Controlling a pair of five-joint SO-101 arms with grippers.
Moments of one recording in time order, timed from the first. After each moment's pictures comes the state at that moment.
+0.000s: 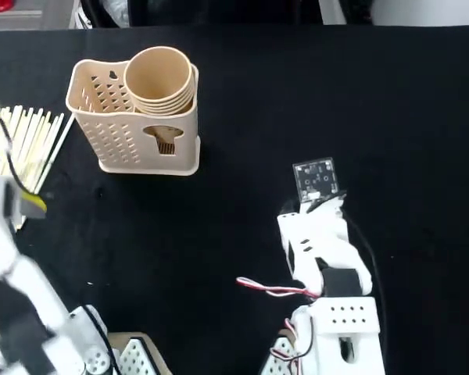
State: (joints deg) left arm -42.2 -12.3 2.1 94.2 -34.9; right arm -1.7 -75.5 87.2 40.1 10.4
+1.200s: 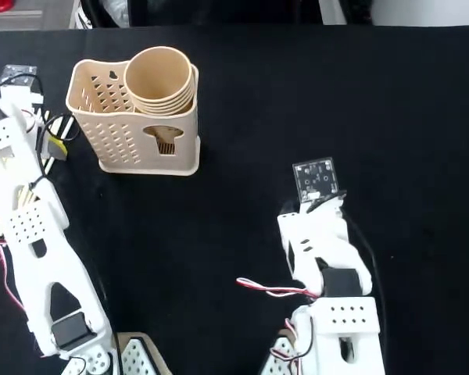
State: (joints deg) left arm -32.4 78.1 -92.0 96.0 -28.4; right arm -1.7 -75.5 87.2 40.1 10.4
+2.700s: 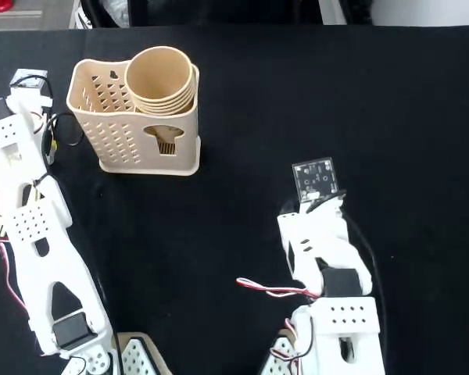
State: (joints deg) left arm -30.6 79.5 -86.2 99.9 -28.6; right arm -1.7 -75.5 87.2 40.1 10.8
